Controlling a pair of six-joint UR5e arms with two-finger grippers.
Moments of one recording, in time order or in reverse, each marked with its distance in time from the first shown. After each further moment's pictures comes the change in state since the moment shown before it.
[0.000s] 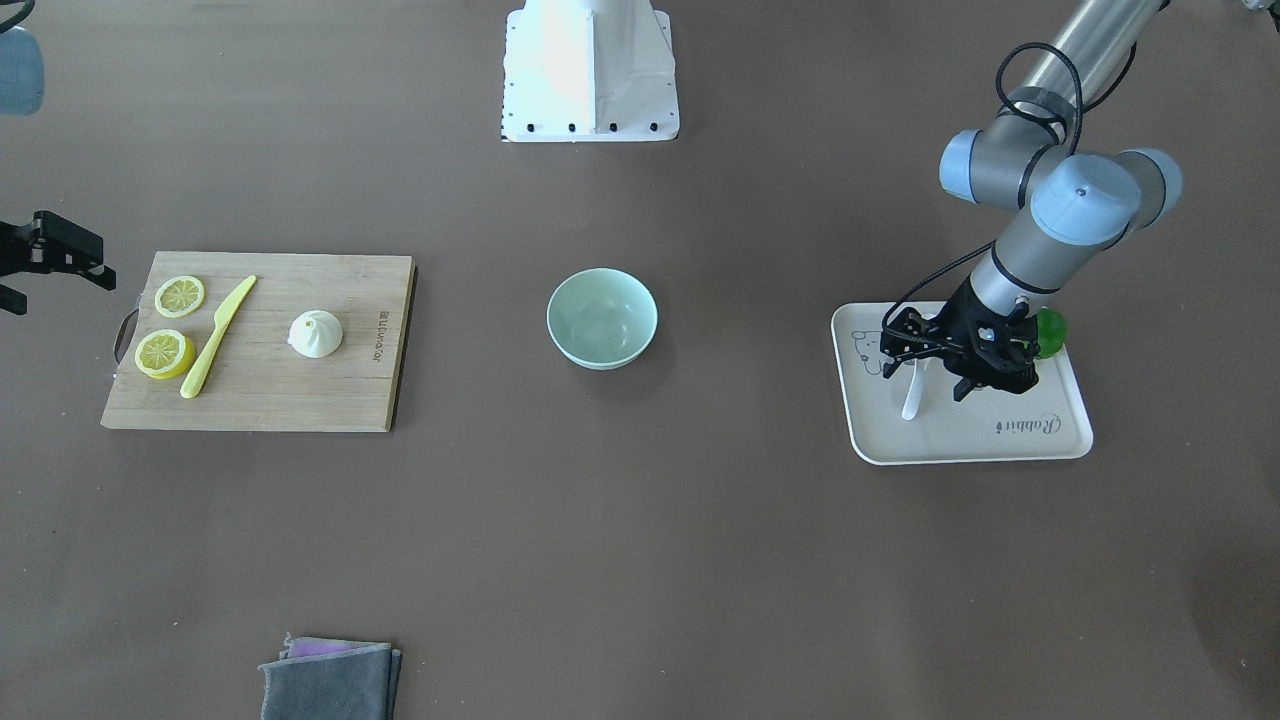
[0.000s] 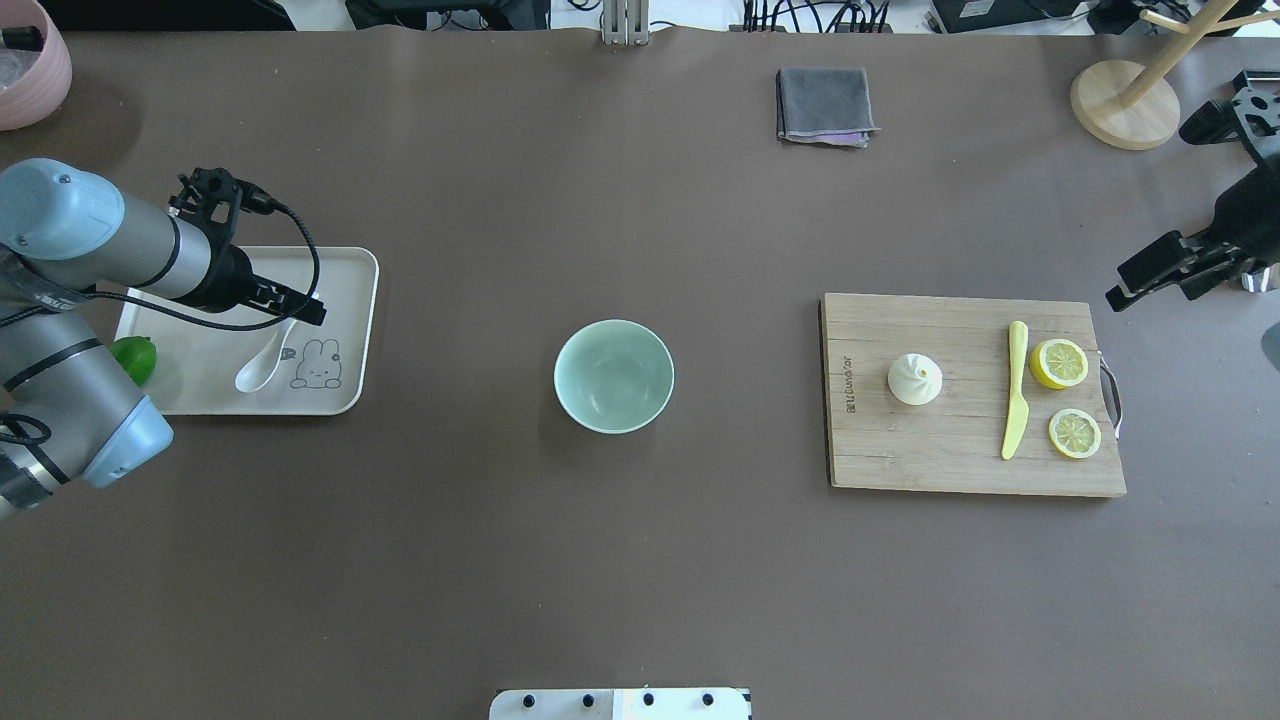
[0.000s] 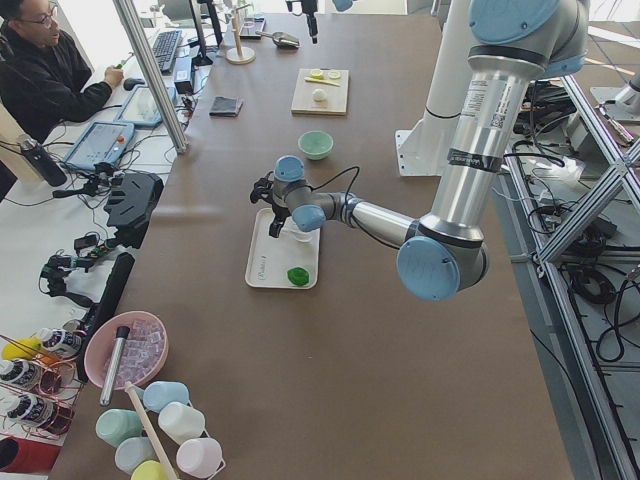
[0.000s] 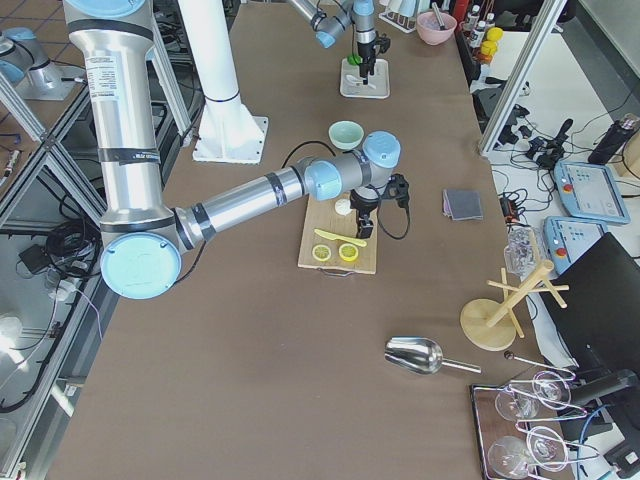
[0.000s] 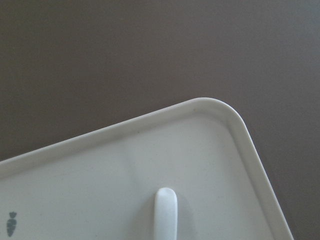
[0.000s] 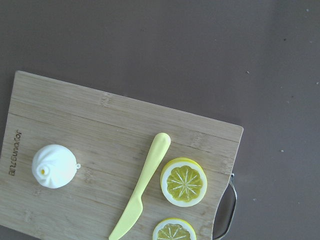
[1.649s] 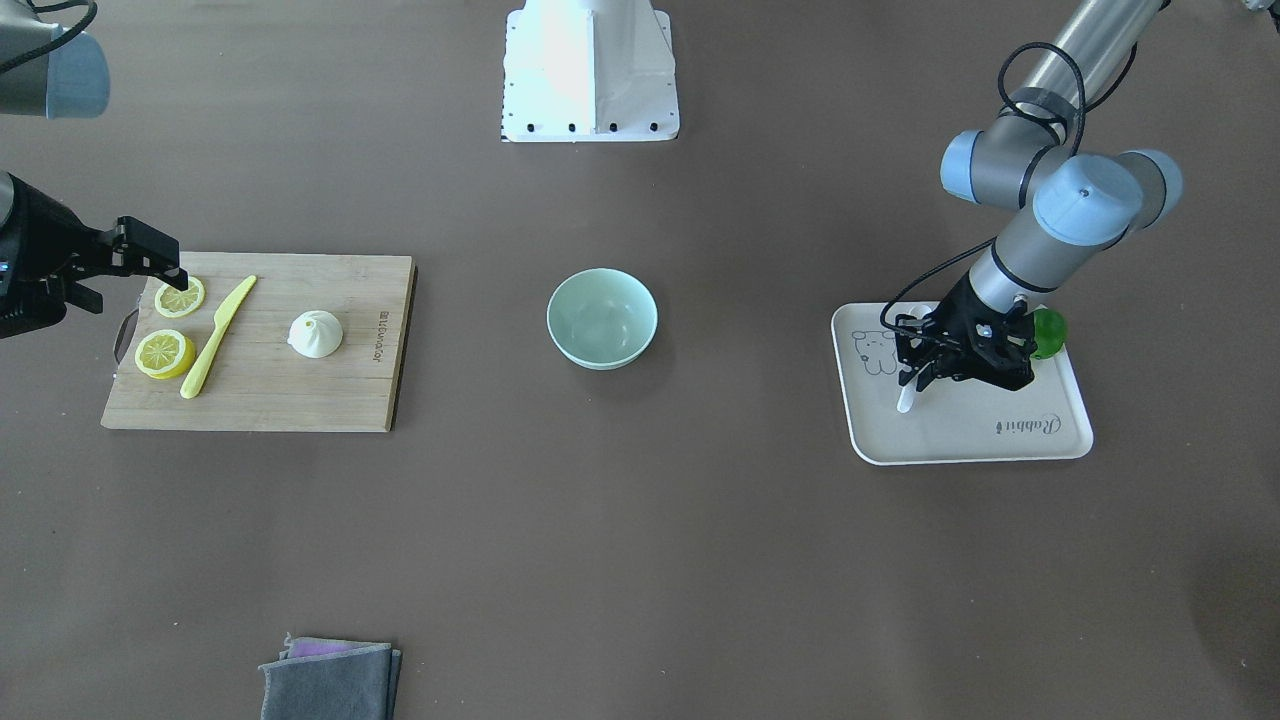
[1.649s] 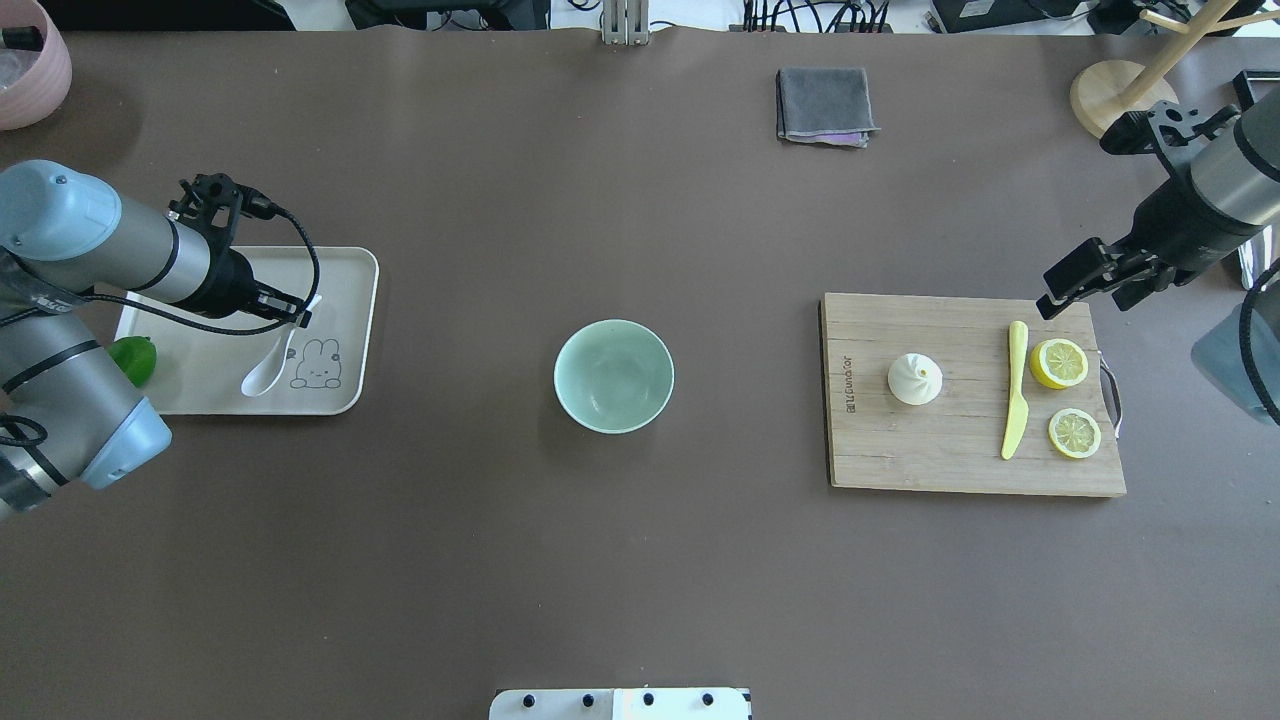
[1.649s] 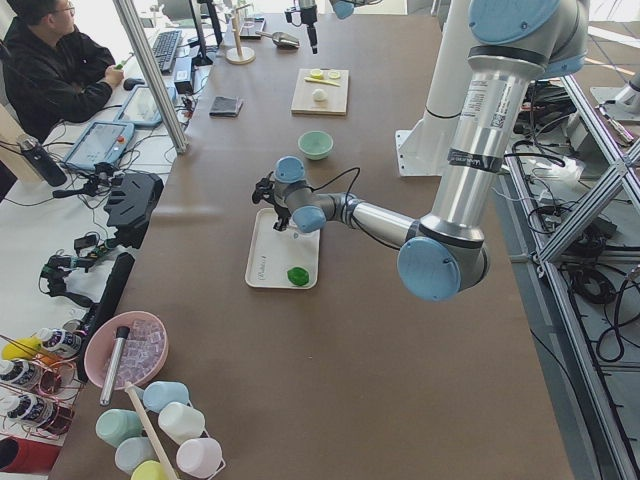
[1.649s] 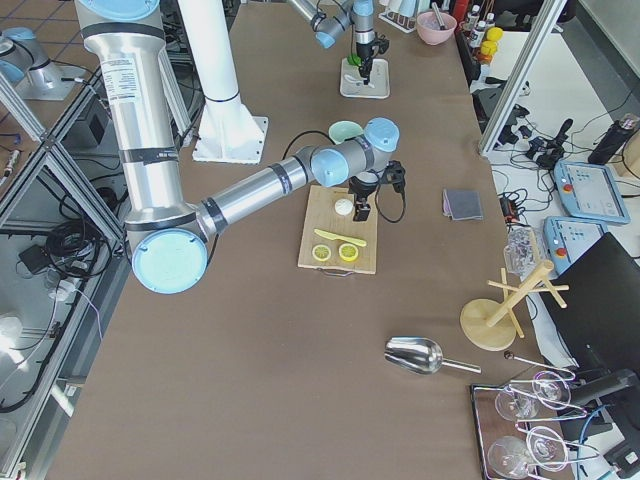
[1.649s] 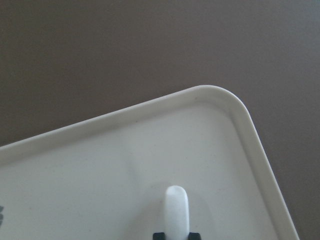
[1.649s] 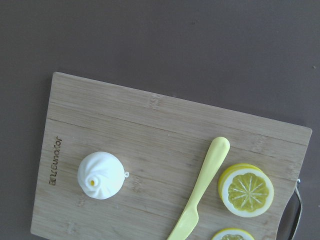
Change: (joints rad) left arm -0.001 0.003 -0.020 -0.002 -0.047 -0.014; right arm -0.097 0.075 0.000 0.001 -0.022 0.159
